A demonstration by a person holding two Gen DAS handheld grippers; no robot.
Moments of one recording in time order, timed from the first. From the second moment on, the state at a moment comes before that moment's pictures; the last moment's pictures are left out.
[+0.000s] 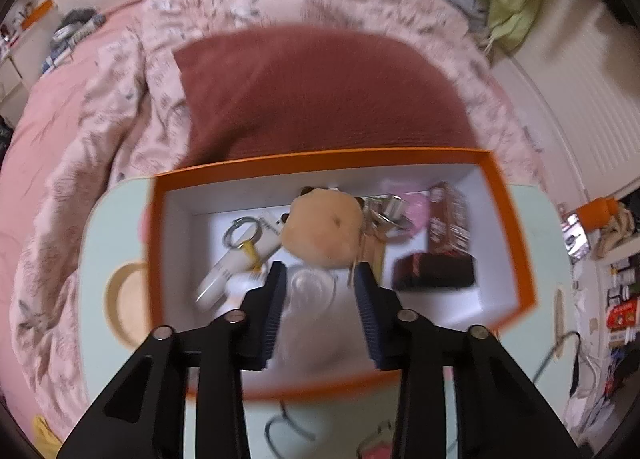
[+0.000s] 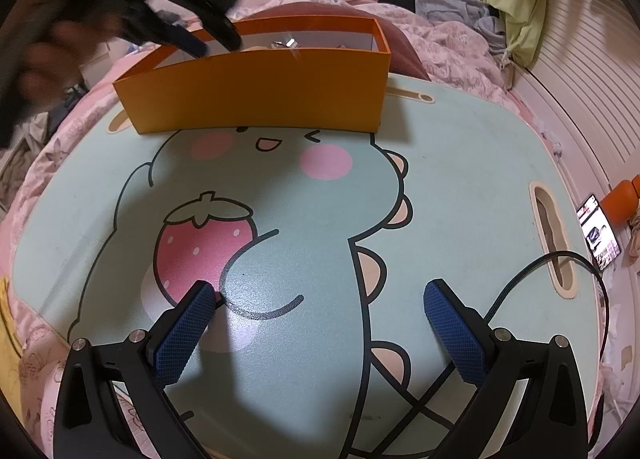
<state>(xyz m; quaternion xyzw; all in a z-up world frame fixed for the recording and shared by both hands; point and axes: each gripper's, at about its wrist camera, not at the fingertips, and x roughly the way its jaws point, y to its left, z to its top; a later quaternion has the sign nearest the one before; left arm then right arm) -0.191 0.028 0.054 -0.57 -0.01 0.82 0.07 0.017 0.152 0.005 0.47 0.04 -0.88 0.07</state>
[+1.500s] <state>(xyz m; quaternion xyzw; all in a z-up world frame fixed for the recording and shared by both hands) -0.033 -0.002 0.052 -0.45 -0.07 0.87 0.17 0.016 0.152 0.005 0.47 0.04 -0.88 0.07</state>
